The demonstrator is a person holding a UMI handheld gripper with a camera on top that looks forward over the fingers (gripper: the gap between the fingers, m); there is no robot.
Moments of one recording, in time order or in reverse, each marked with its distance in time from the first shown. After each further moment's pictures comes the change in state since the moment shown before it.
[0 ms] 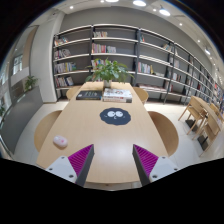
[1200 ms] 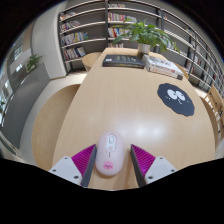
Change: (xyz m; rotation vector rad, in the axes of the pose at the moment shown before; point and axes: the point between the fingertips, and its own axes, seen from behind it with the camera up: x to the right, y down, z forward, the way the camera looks) arm -0.258 0.051 0.253 -0.316 -0.114 -0.022
